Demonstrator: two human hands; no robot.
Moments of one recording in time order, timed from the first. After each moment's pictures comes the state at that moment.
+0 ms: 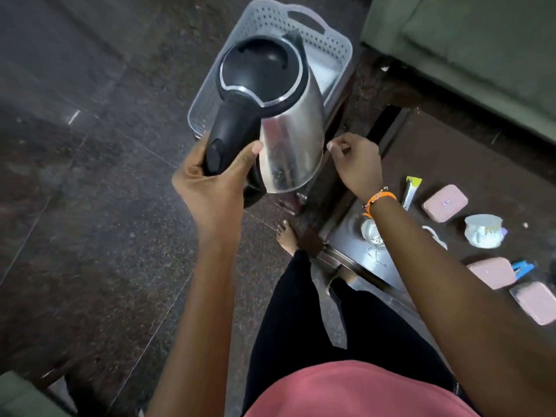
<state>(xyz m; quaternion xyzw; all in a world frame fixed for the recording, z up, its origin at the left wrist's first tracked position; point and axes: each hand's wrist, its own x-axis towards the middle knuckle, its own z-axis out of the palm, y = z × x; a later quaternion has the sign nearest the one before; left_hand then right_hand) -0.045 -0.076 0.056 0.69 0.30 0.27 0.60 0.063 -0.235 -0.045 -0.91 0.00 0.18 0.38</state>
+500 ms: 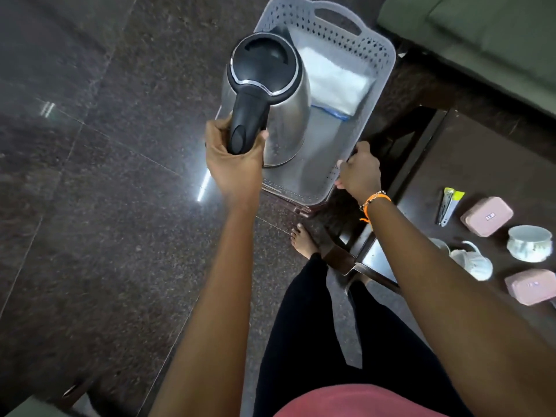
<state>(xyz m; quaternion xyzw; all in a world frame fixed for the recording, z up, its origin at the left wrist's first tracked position) 0.051 0.026 -0.027 0.71 0.38 0.21 0.56 0.104 -0.143 -0.110 -0.87 0.19 0.29 0.36</state>
